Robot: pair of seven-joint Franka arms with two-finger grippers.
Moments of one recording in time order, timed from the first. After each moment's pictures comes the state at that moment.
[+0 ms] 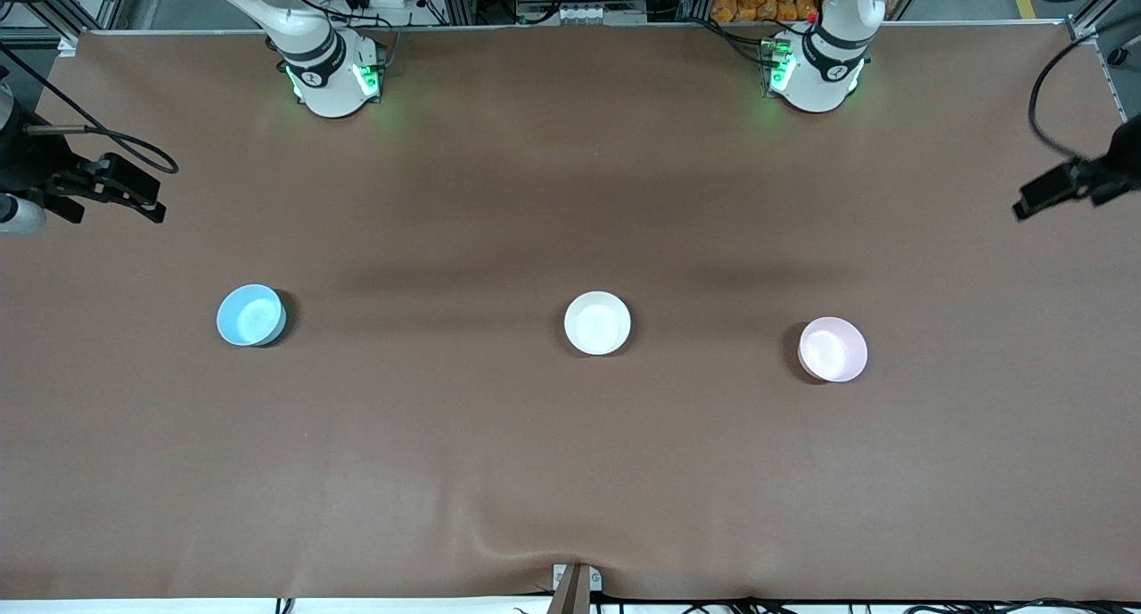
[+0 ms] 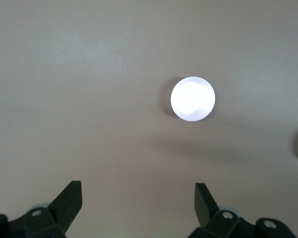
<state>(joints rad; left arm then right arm) 0.09 0.01 -0.04 -1.65 0.00 1.62 -0.14 -0.02 0.00 0.06 -1.53 -0.01 1.55 0.04</state>
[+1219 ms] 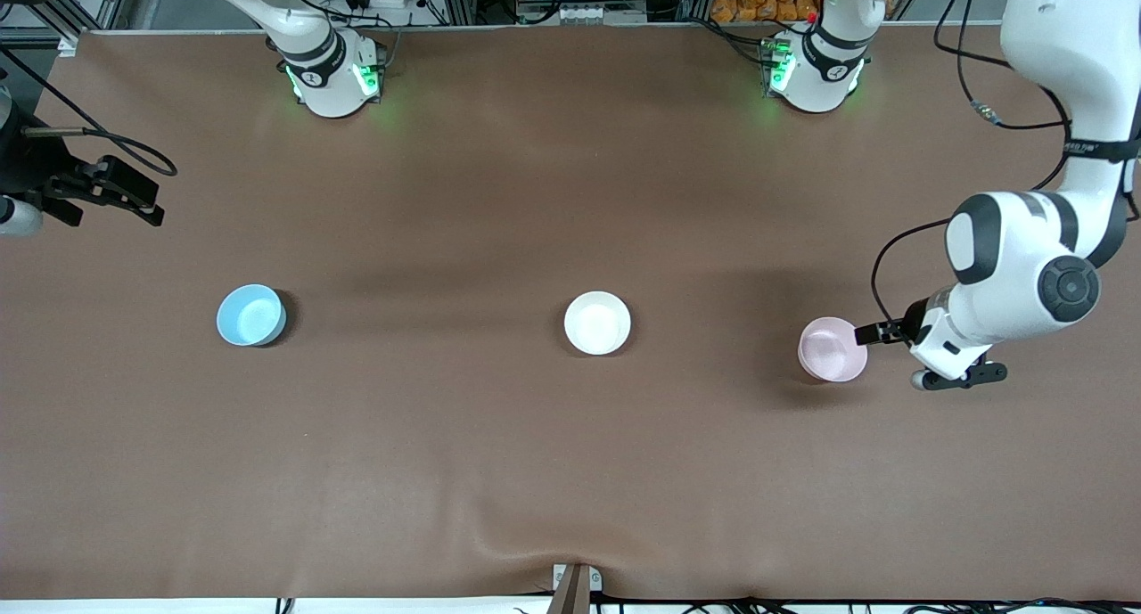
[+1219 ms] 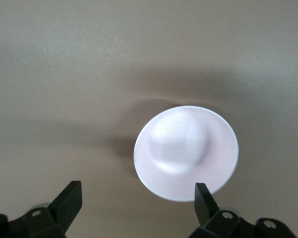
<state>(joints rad) 0.08 0.45 -0.10 -1.85 -0.02 2.19 -0.14 -0.02 0.01 0.06 -1.53 -0.01 1.56 0.04</state>
